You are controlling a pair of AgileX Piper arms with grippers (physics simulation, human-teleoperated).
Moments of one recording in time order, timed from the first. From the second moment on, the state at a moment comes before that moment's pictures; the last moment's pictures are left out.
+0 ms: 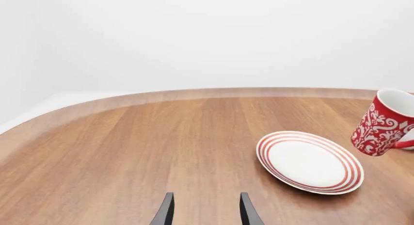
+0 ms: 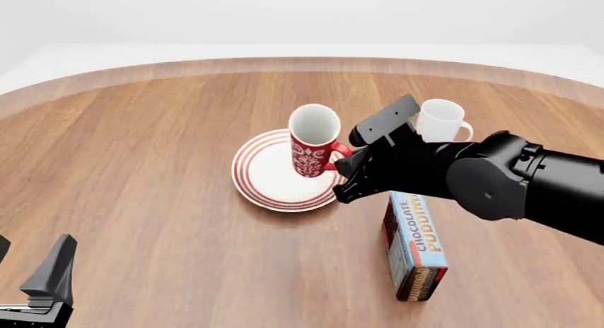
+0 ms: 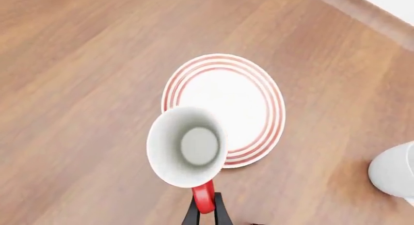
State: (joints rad) left arm 0.00 0.00 0.00 0.00 0.00; right arm 0.62 1.37 -0.91 0.24 -0.09
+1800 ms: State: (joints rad) left arm 0.00 0.00 0.00 0.00 0.00; right arm 0.53 1.87 -1.25 0.08 -0.05
